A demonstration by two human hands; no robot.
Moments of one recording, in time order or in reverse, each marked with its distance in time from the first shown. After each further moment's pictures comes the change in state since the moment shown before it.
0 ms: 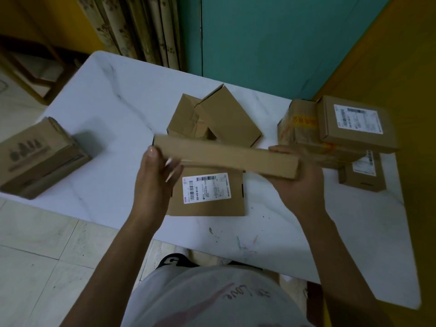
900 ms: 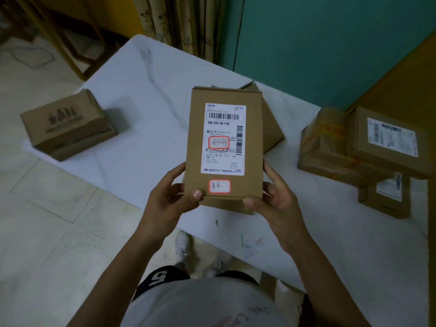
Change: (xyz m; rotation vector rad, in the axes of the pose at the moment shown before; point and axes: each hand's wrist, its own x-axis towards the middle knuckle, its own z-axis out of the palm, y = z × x) left_hand -0.060 -0.022 -0.016 0.164 -0.057 -0.009; right_hand -0.042 0.003 0.028 0.738 -0.524 0.357
